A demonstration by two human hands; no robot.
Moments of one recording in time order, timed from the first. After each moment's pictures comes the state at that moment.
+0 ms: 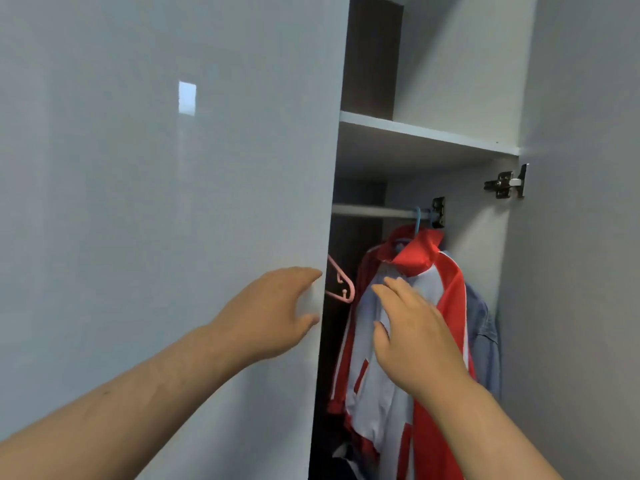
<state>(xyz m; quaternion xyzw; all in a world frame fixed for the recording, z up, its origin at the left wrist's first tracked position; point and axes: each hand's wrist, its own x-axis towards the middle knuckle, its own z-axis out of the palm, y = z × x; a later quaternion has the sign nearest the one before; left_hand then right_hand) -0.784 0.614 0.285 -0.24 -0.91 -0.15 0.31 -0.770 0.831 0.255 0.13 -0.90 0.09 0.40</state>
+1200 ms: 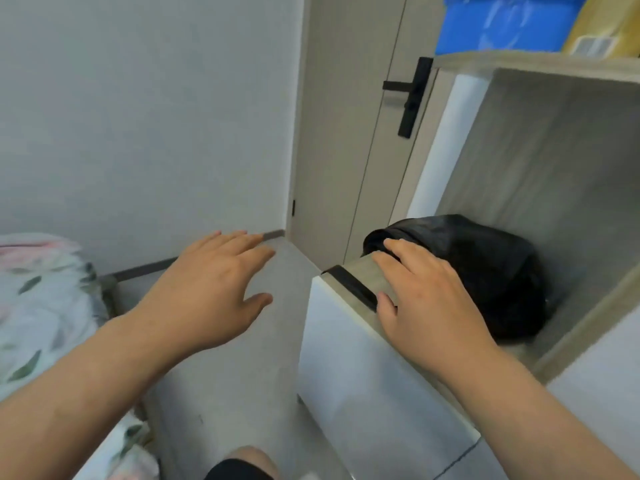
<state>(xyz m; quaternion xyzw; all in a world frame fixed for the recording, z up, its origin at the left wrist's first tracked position) -0.479 0.171 0.109 0.37 -0.91 0.05 0.17 -0.715 0.297 0.114 0.66 -0.71 0.14 0.21</state>
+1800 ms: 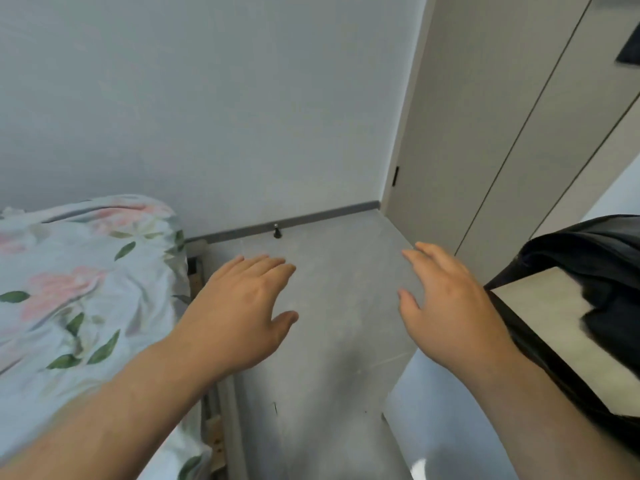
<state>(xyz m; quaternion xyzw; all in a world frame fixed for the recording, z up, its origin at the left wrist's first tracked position) -0.451 0.023 -0.001 0.51 -0.86 0.01 0.09 -0.705 0.062 -0.013 0.67 -0.71 0.22 -0.01</state>
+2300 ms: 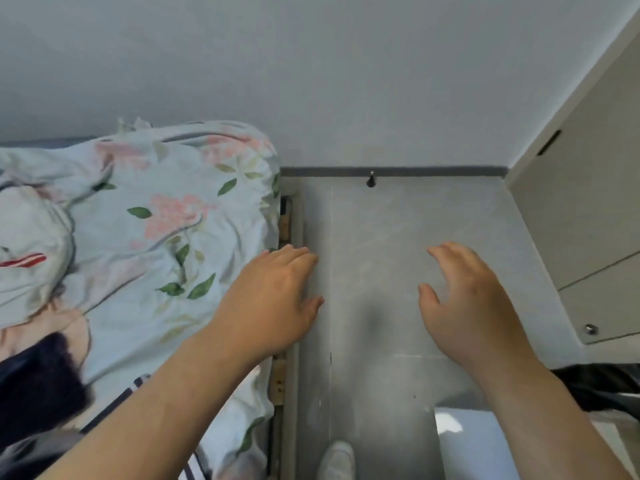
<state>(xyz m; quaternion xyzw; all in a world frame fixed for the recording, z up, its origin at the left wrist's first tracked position) -0.385 -0.027 -0.010 0.67 -0.73 -0.12 0.06 -0.622 -0.062 -0.023 0.73 -0.64 0.17 -0.17</state>
